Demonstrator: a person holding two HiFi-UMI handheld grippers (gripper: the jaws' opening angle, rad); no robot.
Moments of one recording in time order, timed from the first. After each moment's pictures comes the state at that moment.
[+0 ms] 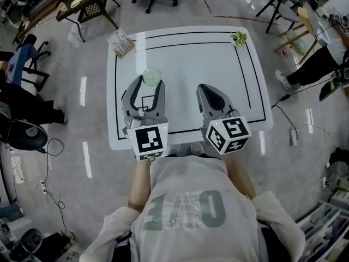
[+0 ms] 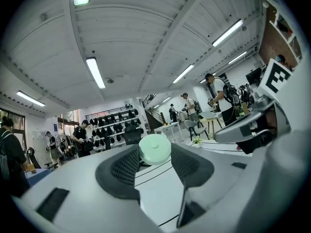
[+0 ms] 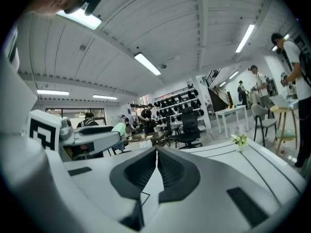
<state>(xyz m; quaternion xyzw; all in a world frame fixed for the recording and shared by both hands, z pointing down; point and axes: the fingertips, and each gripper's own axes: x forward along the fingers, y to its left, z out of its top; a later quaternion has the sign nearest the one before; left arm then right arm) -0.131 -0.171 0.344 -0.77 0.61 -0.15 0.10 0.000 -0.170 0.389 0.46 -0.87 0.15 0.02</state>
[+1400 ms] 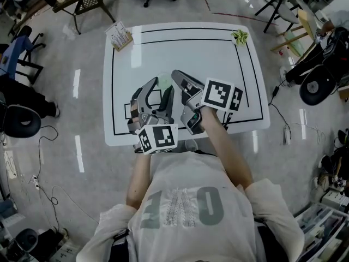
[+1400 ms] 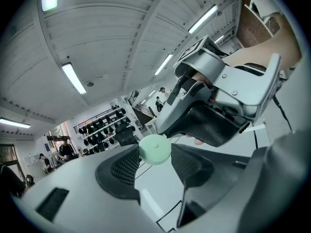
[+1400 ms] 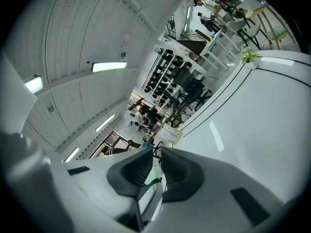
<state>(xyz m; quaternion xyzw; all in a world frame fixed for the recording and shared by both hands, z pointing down) -0.104 -0.173 0.411 -0.78 0.55 -0.25 0.16 -0.076 -0.212 0.410 0.32 -0.80 0.50 -0.06</state>
